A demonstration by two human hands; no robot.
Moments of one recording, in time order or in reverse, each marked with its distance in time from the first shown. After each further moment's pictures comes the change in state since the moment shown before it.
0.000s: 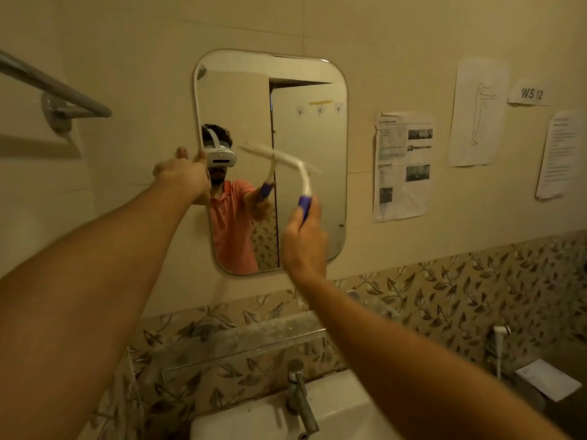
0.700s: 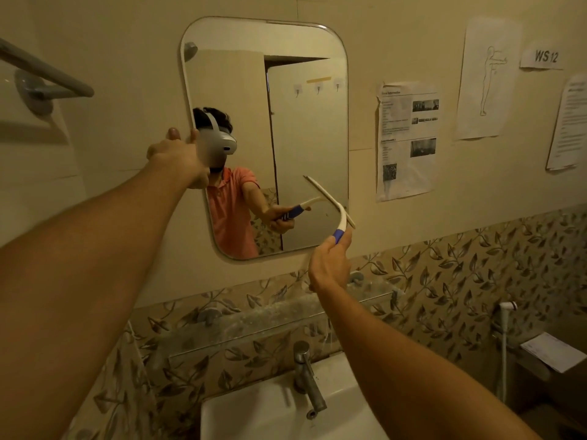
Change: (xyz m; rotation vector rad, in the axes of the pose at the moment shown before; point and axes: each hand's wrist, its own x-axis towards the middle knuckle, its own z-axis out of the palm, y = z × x) left_hand 0.008 0.008 -0.002 0.012 0.036 0.022; right_hand -0.001 0.086 -0.011 -0.014 0.095 0.446
